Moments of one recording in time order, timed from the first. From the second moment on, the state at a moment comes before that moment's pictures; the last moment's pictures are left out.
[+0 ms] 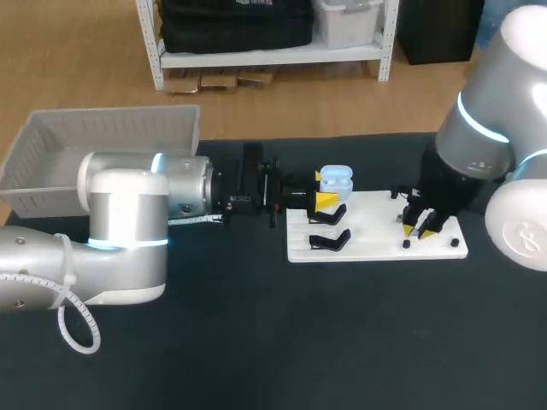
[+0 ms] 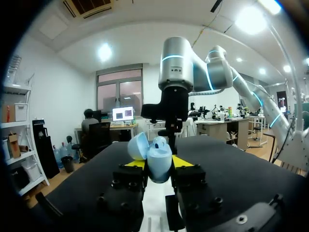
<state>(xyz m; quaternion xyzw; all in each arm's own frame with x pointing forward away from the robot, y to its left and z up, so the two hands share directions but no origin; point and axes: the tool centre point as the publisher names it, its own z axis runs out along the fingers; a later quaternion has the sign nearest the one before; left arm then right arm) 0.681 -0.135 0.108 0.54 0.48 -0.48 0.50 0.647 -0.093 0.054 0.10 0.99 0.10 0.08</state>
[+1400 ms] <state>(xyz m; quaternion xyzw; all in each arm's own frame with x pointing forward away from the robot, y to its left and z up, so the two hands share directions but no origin) 0.662 -0.144 0.098 0.53 0.48 -0.47 0.52 0.597 -0.027 0.198 -0.03 1.00 0.07 0.05</state>
